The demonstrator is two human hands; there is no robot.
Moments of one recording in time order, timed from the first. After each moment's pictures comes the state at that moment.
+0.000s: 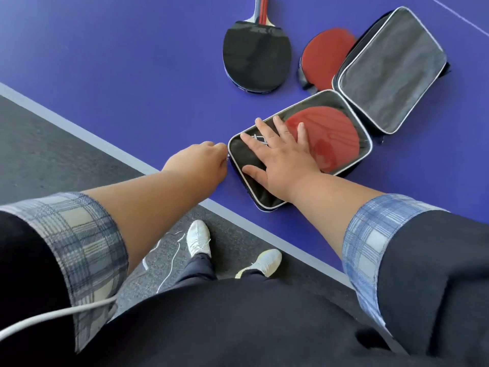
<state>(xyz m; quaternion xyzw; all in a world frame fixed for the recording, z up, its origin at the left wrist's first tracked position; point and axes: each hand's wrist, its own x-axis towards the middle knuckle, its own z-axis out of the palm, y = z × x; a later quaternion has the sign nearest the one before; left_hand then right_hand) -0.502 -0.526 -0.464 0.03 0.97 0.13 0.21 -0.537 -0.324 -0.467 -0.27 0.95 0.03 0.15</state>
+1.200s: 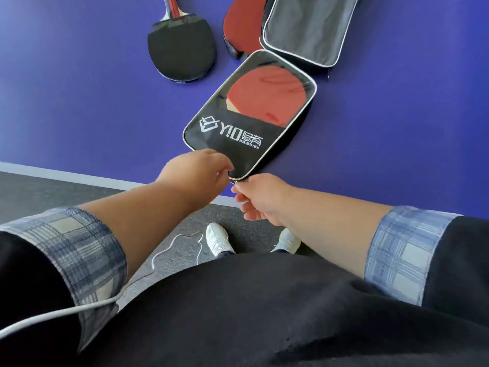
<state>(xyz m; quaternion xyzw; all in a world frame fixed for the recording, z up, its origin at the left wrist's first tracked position) -0.465 -0.469 -0.426 0.22 0.95 0.12 0.17 -0.418 -0.310 -0.445 0.32 0.62 -0.59 0.41</state>
